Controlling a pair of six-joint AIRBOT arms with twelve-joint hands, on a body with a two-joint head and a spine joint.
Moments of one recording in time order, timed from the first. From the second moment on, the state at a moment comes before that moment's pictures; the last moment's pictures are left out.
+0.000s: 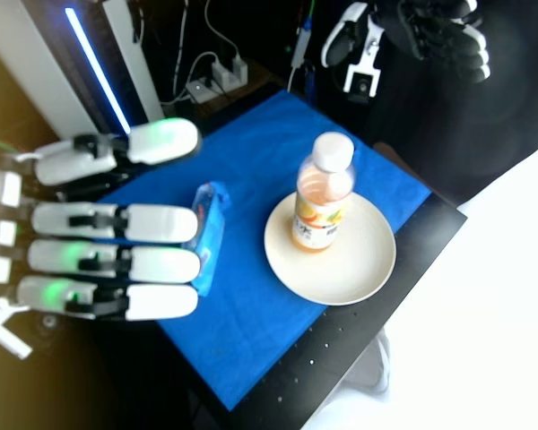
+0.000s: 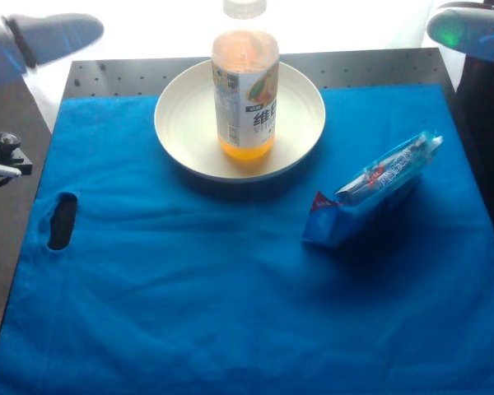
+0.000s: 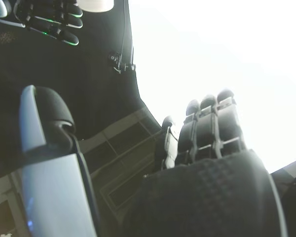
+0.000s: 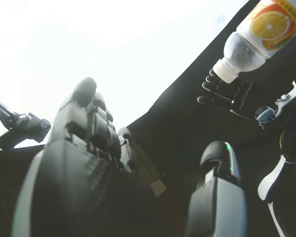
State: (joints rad) left arm 0.84 -0.98 1.34 -0.12 -1.23 0.30; right arm -0.77 -0.99 1.25 0.16 1.21 -0.47
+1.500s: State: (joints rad) left arm 0.46 -1.29 1.73 0.66 -0.72 -0.22; right arm -0.77 -1.01 1.26 0.16 1.21 -0.47
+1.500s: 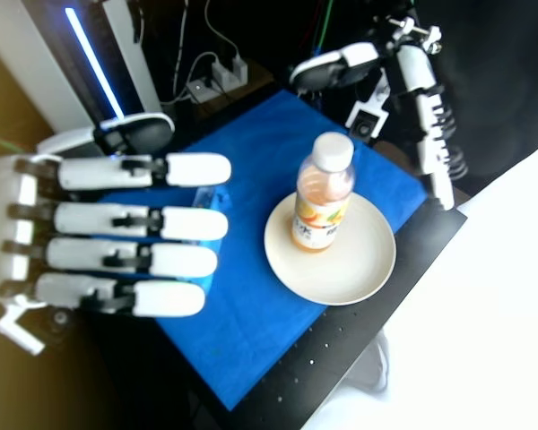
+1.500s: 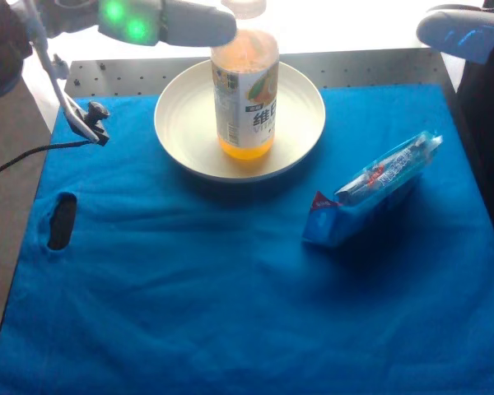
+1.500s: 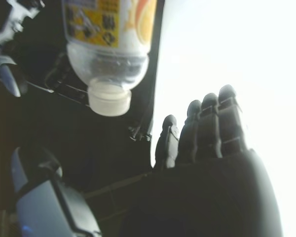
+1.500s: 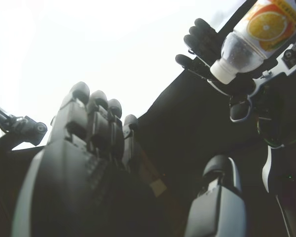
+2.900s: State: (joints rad) left arm 0.46 -1.41 1.83 0.85 -0.65 -0.34; right arm -0.77 -1.01 1.26 0.16 1.23 -0.47
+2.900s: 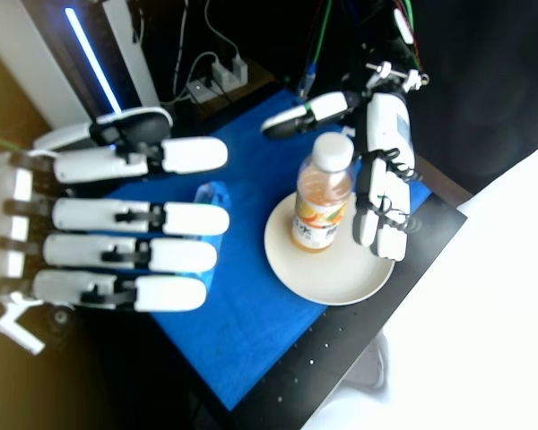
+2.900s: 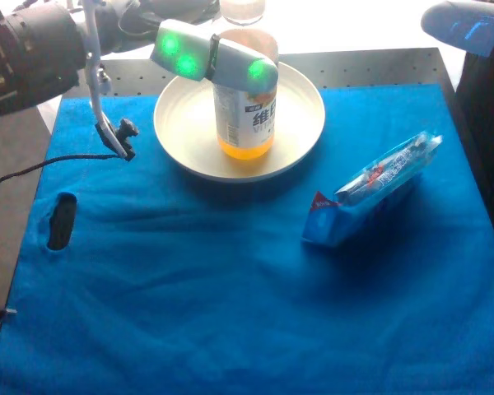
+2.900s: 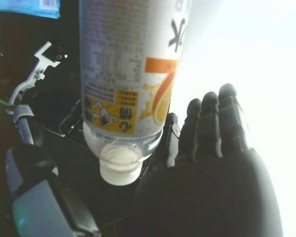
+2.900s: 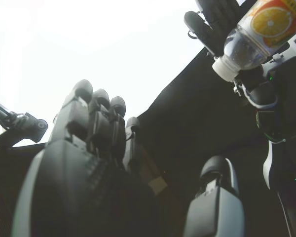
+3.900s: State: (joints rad) left arm 0.50 -1.45 1.88 0.75 -0.66 -0.37; right arm -0.77 -1.01 1.25 0.16 1.24 -0.47
